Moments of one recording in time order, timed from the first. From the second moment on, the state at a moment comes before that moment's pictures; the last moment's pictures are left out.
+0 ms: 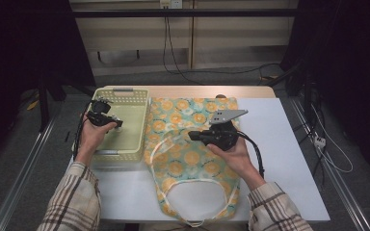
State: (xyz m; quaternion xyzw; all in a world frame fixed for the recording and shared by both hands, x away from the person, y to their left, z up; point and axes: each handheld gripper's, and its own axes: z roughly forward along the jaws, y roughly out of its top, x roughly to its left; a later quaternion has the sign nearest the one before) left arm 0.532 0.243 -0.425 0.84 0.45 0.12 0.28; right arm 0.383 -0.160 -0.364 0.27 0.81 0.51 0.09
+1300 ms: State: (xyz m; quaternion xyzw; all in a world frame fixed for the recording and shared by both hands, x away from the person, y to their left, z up) left arm 0.452 0.216 -0.342 0.80 0.37 0.15 0.44; right arm 0.384 -0.159 -0.367 0.27 0.81 0.50 0.10
